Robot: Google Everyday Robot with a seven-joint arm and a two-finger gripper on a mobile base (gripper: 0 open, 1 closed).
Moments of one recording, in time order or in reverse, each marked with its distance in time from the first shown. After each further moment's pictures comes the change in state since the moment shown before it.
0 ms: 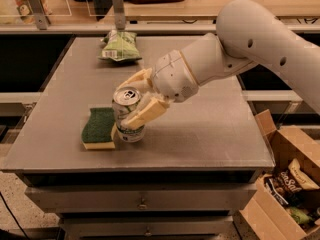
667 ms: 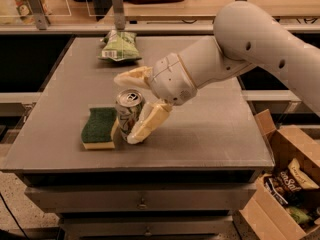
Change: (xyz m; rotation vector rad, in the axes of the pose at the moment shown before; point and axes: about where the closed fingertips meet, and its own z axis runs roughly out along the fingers) arm 0.001 0.006 0.005 -0.002 0.021 -0.042
